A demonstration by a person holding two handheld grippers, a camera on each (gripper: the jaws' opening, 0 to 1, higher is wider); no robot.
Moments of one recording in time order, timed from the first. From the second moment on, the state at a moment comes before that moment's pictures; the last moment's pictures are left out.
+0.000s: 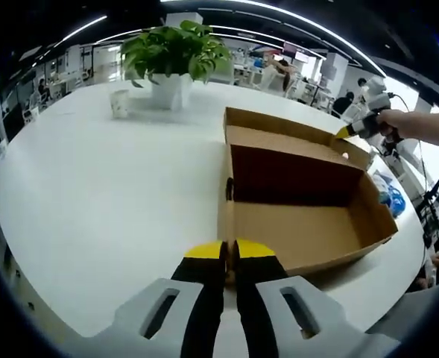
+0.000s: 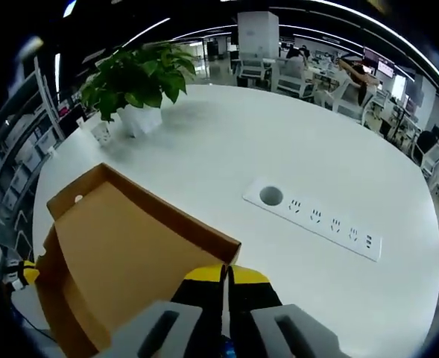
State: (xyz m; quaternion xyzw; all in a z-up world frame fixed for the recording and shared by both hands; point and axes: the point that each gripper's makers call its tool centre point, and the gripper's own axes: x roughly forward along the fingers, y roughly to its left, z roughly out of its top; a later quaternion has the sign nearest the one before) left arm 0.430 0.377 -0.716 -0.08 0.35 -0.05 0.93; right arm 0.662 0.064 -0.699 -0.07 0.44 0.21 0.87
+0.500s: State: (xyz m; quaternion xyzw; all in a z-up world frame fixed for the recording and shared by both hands) left arm 0.430 0.377 -0.717 -0.08 0.35 -0.05 0.93; right arm 0.660 0.066 -0.674 -0.07 0.41 0.22 0.89
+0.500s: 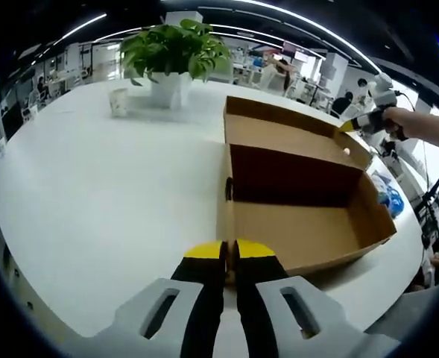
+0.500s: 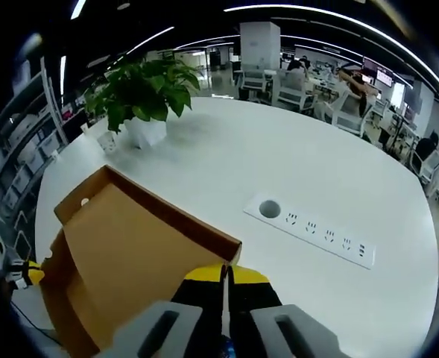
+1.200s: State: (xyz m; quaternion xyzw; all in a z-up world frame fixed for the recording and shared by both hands) left arm 0.431 0.378 -0.716 -0.08 0.34 -0.05 0.93; right arm 0.643 0.069 -0.633 -0.06 0.33 0.23 0.91
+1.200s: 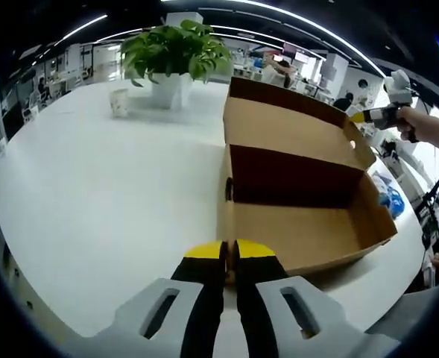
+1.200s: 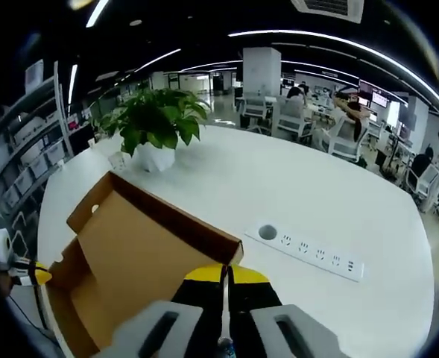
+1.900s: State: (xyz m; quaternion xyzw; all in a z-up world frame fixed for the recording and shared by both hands) left arm 0.428 0.376 -0.715 -0.08 0.34 -0.05 0.93; right arm 0.630 0.068 -0.618 -0.05 0.30 0.23 0.93
